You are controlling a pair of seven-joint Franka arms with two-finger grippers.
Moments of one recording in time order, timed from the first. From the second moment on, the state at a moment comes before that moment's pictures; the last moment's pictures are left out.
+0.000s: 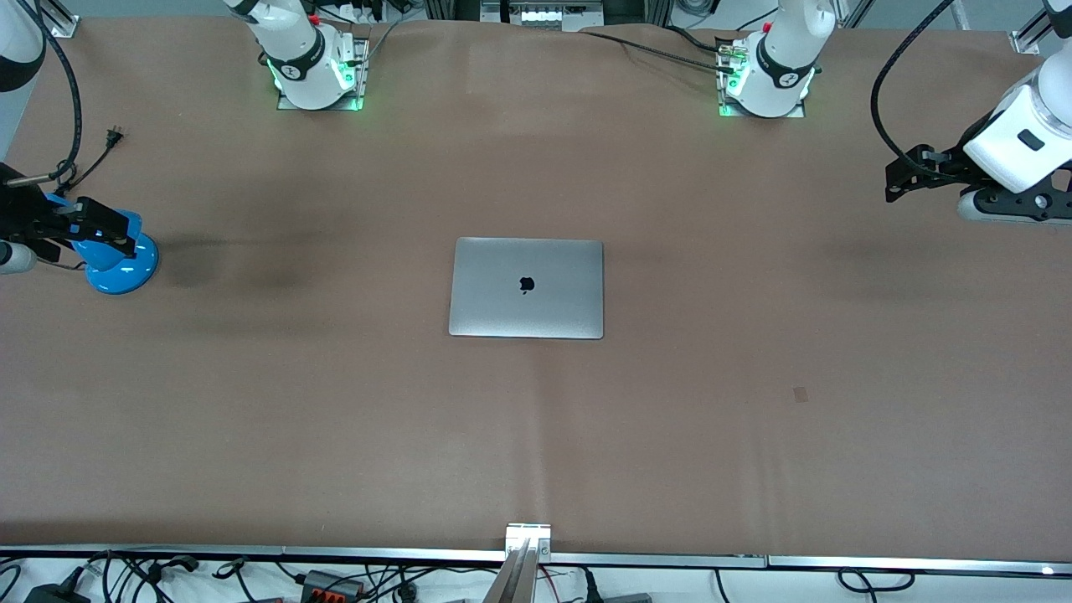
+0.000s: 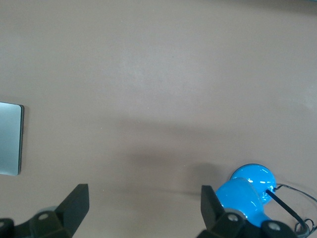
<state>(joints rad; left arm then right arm) -0.03 -0.04 -0.02 -1.68 0.03 1.55 0.02 -0.15 0.13 0.12 -1.53 -0.03 1.68 -0.16</state>
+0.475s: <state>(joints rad) -0.03 -0.04 -0.02 -1.68 0.03 1.55 0.02 -0.14 0.14 0.12 -1.53 -0.03 1.66 -0.16</state>
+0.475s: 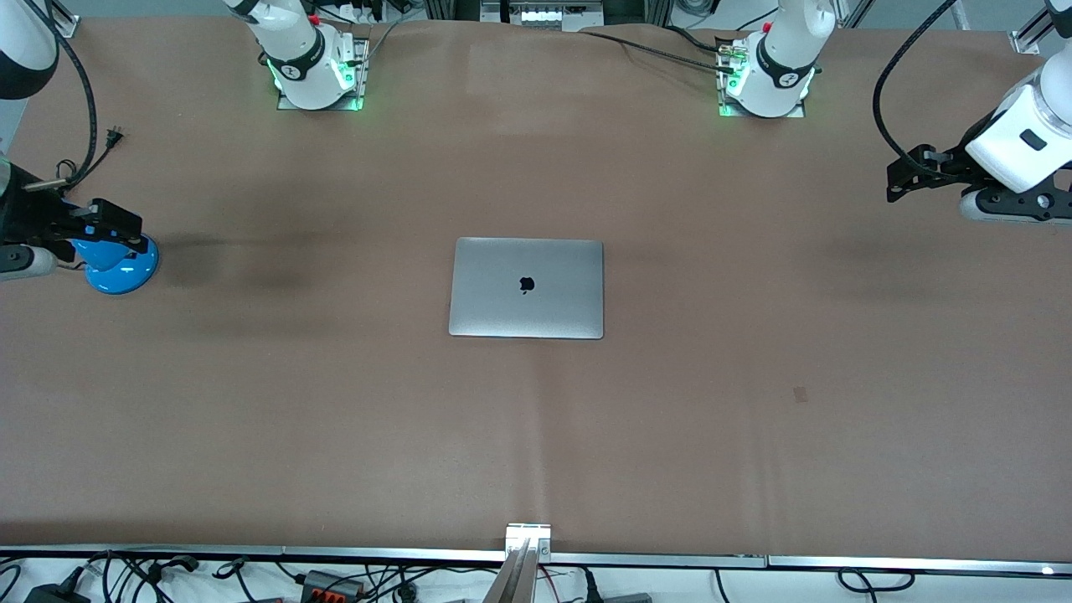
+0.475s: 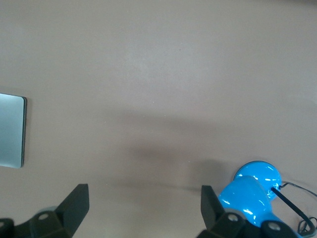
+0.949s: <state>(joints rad) -0.03 -0.04 -0.02 -1.67 0.03 1.55 0.02 -0.13 0.16 0.12 -1.53 -0.03 1.66 -0.16</state>
